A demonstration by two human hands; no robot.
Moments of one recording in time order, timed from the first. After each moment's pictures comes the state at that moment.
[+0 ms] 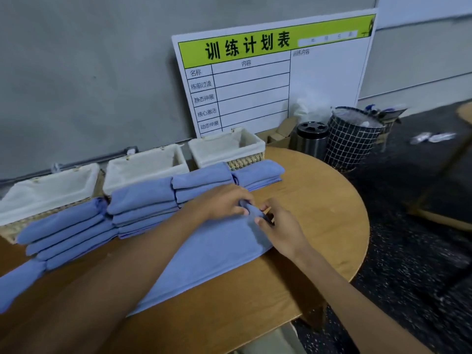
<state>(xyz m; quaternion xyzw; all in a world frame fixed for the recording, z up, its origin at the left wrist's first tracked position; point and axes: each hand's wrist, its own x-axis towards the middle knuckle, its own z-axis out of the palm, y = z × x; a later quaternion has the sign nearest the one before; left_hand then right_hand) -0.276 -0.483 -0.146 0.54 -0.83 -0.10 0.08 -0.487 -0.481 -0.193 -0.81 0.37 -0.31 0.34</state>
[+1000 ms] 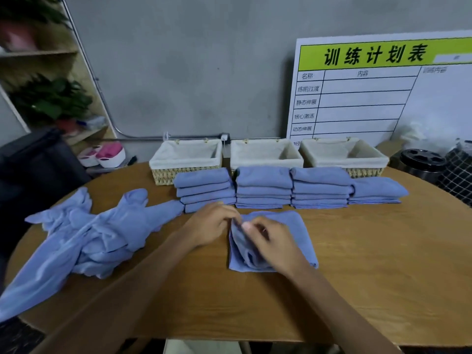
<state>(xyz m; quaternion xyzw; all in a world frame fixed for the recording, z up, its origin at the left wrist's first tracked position) -0.117 -0.214 -0.167 0.74 -0.64 -0.05 0.20 -0.312 -0.311 -0.173 -0.88 0.17 -0.25 0.38</state>
